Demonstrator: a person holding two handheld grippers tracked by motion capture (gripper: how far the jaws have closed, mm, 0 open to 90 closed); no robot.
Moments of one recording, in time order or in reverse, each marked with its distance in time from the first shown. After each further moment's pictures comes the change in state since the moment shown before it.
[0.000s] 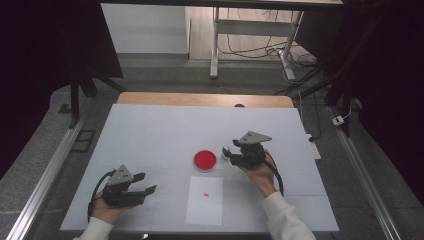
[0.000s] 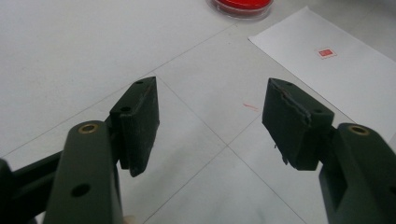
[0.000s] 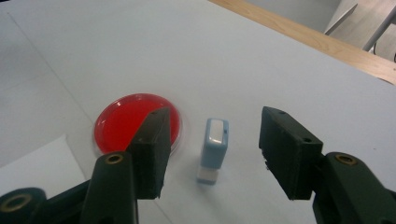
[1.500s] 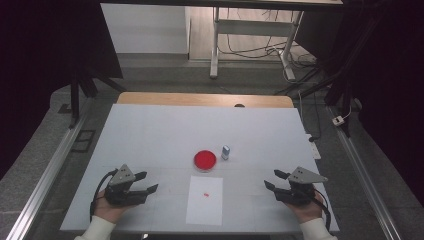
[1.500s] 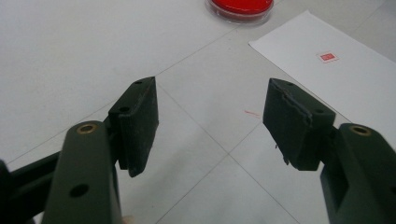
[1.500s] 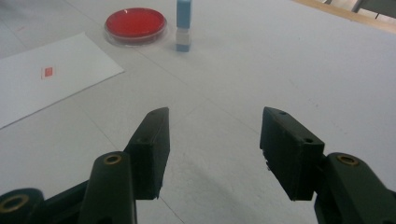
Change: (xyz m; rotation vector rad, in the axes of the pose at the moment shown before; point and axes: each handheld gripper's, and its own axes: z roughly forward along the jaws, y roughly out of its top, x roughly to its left) left arm -0.001 0.002 0.005 -0.010 0.006 0.014; right arm -0.015 -0.099 -0.120 -0.001 -0.042 0.028
